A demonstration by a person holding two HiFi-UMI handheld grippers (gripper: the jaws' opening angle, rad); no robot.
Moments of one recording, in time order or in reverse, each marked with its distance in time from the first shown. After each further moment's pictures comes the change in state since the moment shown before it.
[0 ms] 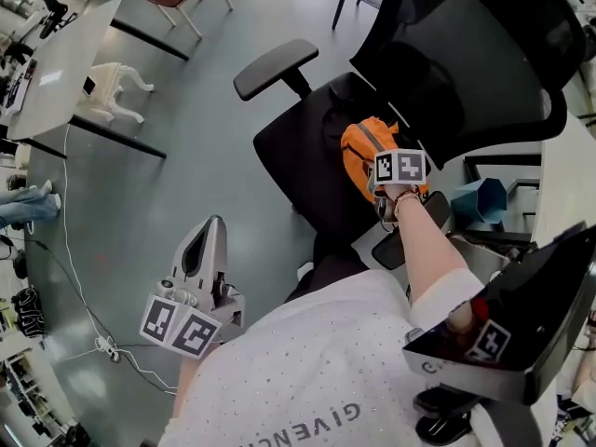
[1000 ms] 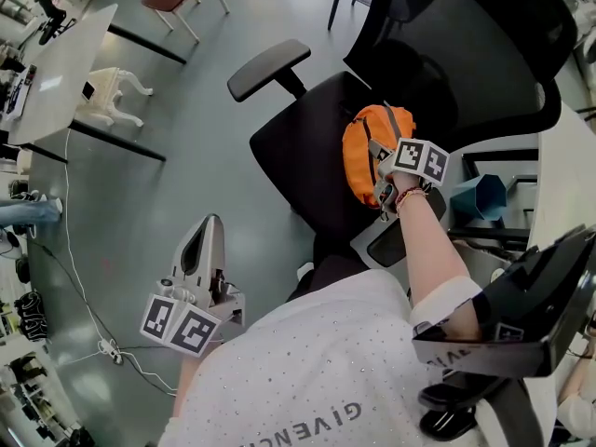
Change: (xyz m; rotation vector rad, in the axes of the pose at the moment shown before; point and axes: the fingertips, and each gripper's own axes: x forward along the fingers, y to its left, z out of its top) left arm -0.001 -0.003 -0.001 -0.026 -0.005 0.022; right arm -0.047 0.006 0.052 0.316 -0.278 0.195
